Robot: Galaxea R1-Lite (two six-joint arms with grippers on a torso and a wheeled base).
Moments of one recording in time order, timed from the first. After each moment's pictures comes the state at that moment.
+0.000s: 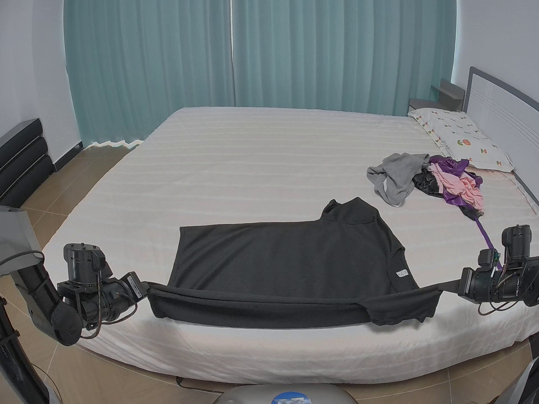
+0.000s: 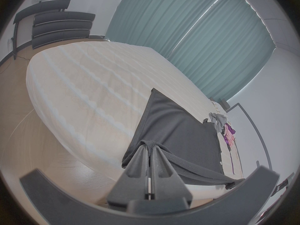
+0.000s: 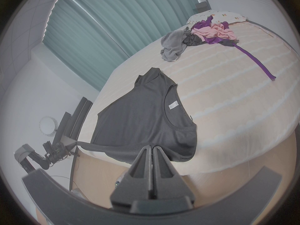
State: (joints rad) left arm -0.08 1.97 -0.30 -1.05 -0.10 -0.65; right arm -0.15 1.75 -0.37 -0.57 0.50 0.28
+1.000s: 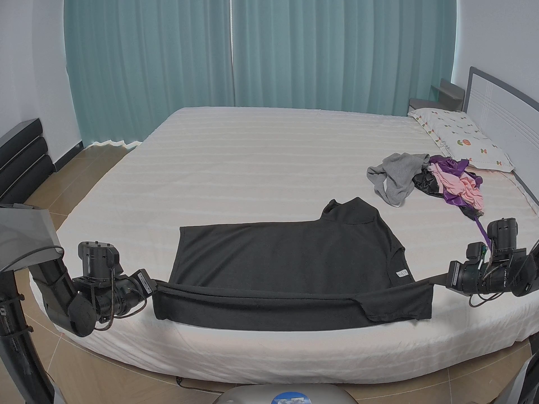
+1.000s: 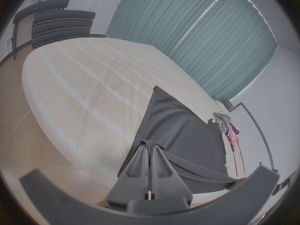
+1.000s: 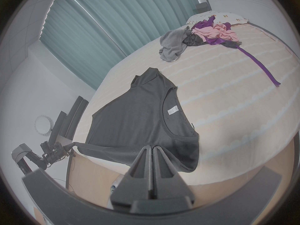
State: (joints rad) left arm -0.08 2.10 -0.41 -1.05 -0.10 -0.65; right arm -0.10 1.85 -0.47 -0.57 0.43 0.29
